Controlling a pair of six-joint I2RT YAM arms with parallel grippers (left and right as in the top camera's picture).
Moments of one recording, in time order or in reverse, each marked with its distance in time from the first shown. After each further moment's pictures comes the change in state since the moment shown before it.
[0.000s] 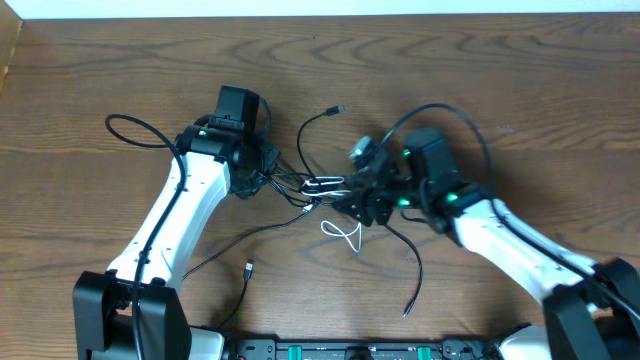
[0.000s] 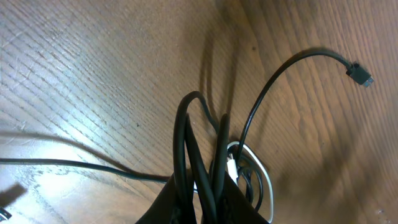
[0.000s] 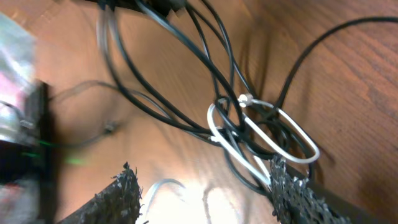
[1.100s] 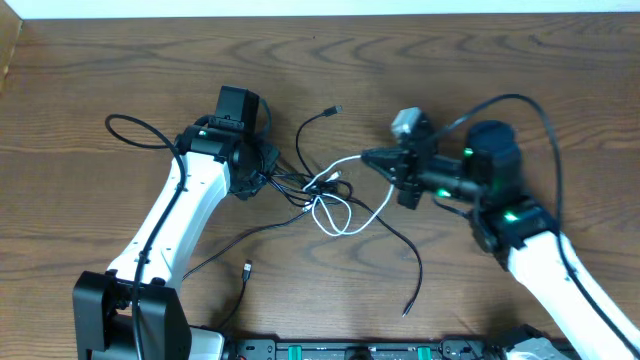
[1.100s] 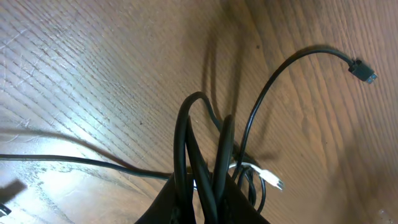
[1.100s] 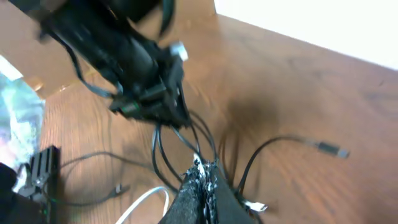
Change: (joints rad) left arm 0.000 0.000 0.000 -0.011 0.000 0.000; right arm -0.140 -0.362 -0.001 0.059 -0.069 0.072
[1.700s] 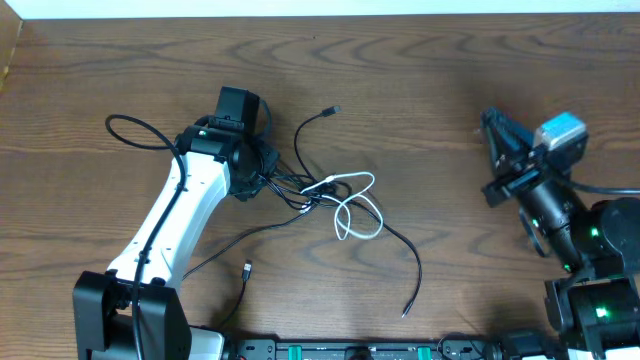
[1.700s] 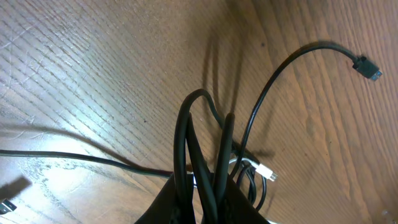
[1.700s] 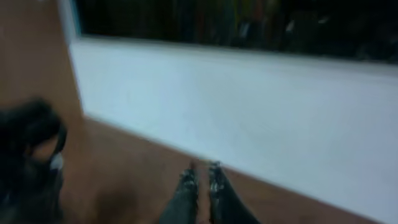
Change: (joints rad) left arm 0.000 0.000 0.000 -0.012 0.000 0.000; right arm -0.234 -0.472 0.005 -0.089 0.364 0.009
